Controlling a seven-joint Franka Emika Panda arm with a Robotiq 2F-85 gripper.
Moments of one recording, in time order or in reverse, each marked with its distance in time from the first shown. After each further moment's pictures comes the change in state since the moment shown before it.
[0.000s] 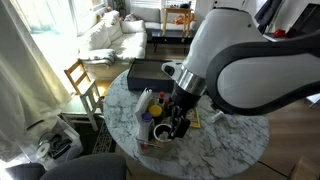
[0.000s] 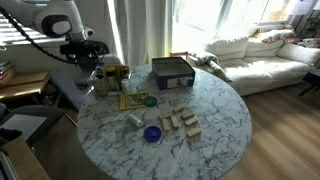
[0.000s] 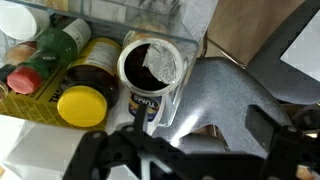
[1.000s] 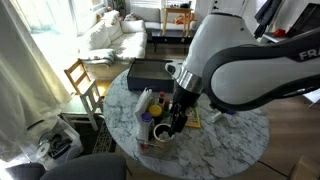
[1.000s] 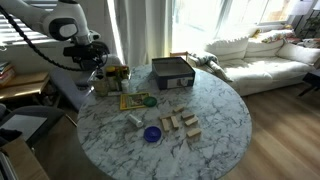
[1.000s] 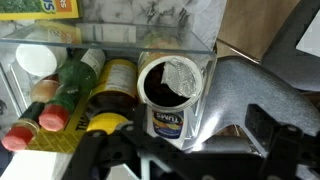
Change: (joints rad) arm -0.090 0.035 0.052 0.013 -0.044 0.000 0.152
